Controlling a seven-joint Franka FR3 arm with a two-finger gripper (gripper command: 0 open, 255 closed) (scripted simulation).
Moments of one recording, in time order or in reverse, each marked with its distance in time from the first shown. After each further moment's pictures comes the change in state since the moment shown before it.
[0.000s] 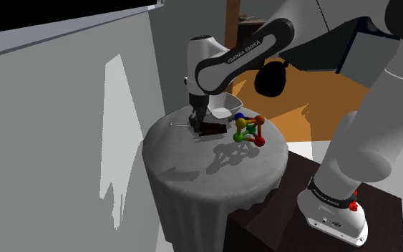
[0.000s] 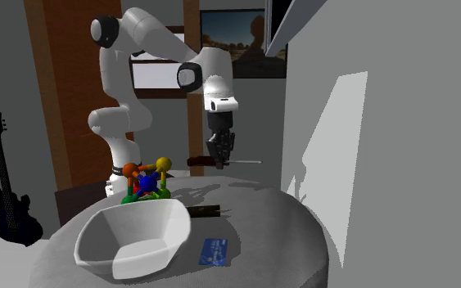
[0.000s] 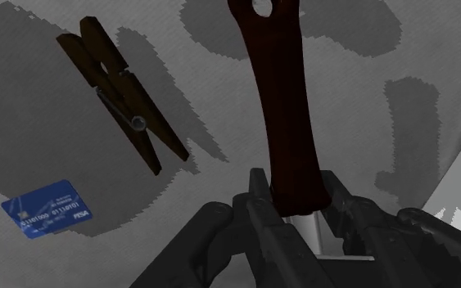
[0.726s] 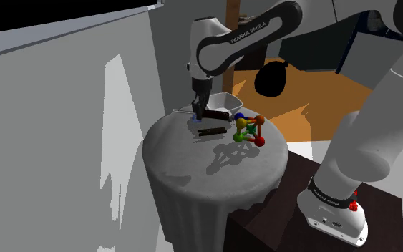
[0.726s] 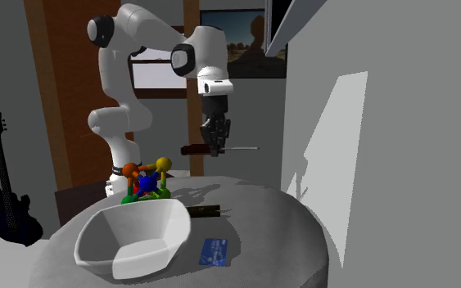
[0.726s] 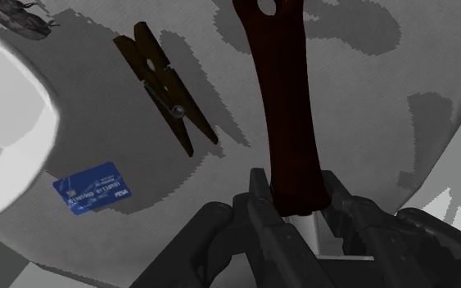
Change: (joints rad) arm -0.025 -0.047 -0.034 0.075 0.001 -0.123 -0.056
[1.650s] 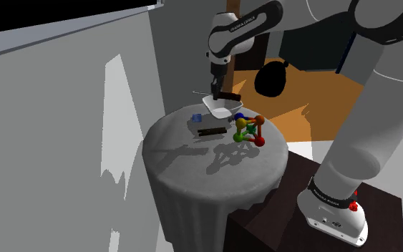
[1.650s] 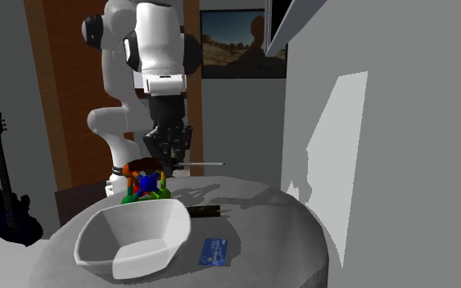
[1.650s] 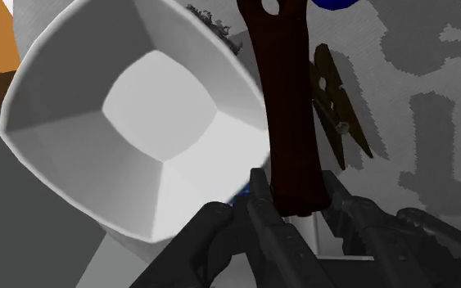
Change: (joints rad) arm -0.152 0.137 -0.182 0.165 0.004 -0.039 -0.334
